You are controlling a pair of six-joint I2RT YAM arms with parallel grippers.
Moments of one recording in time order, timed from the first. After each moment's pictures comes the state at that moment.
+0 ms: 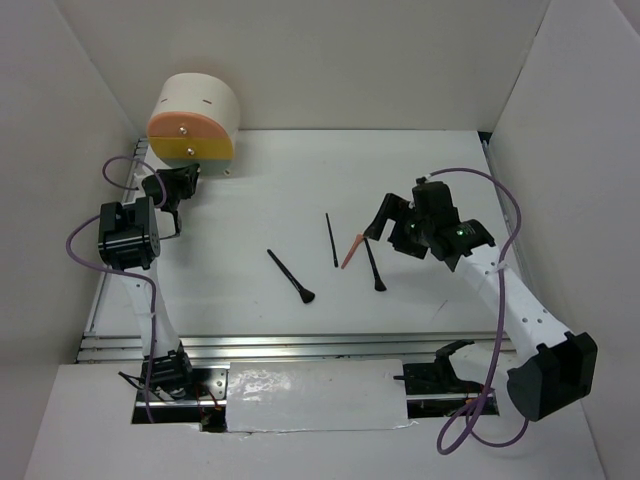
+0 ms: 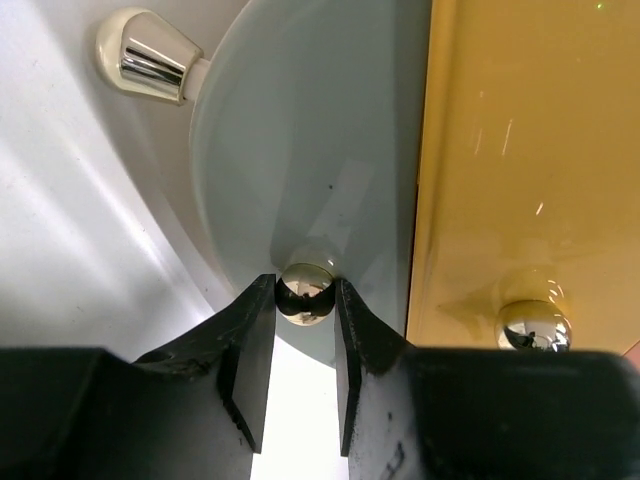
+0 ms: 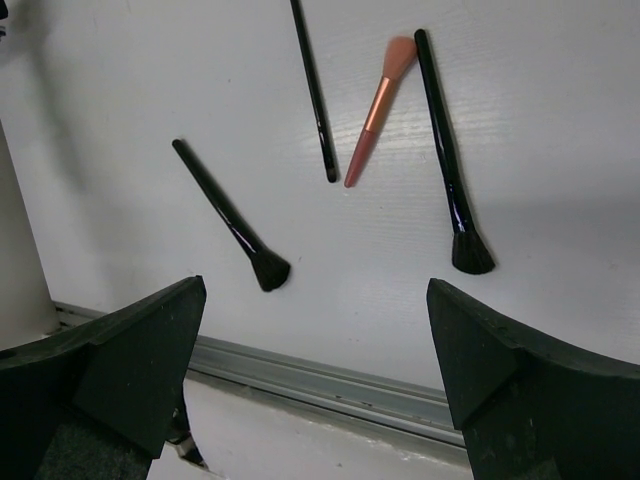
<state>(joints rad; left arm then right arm) 0.25 2.29 1.22 0.91 0.22 -1.39 0.36 1.13 1.01 -0.65 -0.10 0.70</state>
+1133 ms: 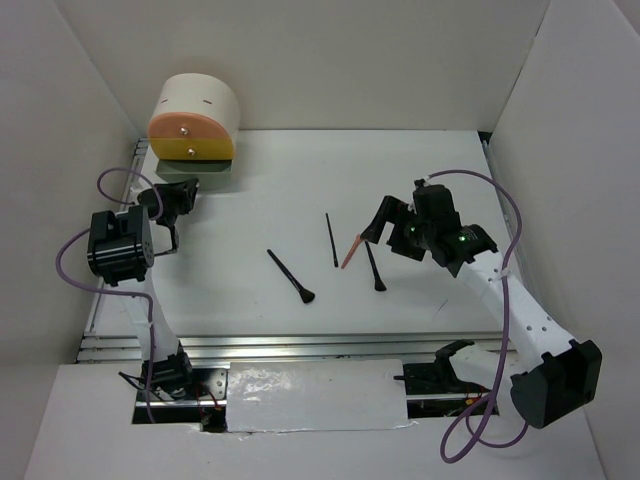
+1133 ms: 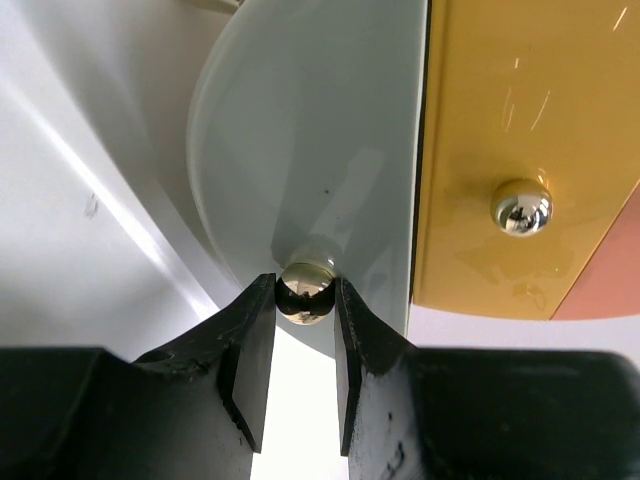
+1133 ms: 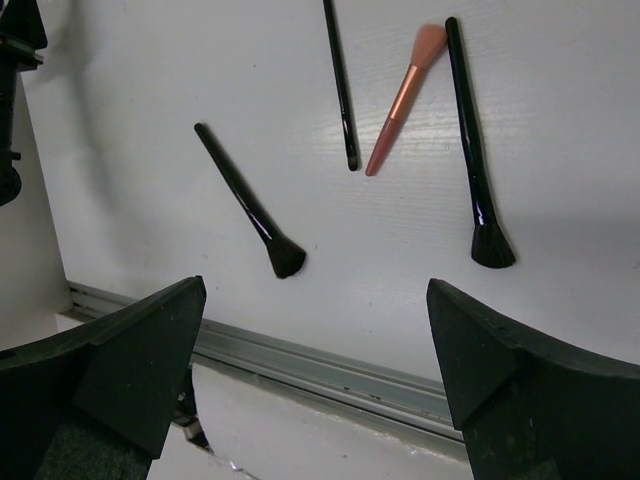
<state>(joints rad) 0.26 2.12 0.96 0.94 0.23 -1.36 0.38 1.09 1.00 -0.64 -0.13 0.70</state>
